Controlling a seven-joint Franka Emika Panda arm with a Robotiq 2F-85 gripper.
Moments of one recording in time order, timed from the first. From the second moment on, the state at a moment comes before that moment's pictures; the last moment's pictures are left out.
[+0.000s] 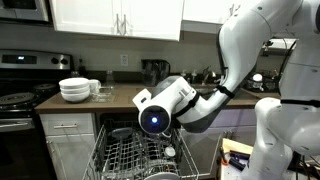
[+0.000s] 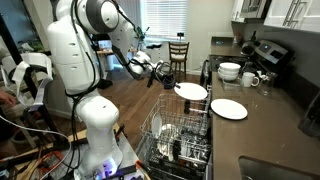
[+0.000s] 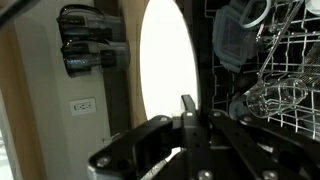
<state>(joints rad) 0.29 -0.03 0.25 -2.43 -1.26 1.82 0.83</state>
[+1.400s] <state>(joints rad) 0.20 -0.02 0.14 -2.41 -1.37 1.98 0.77</state>
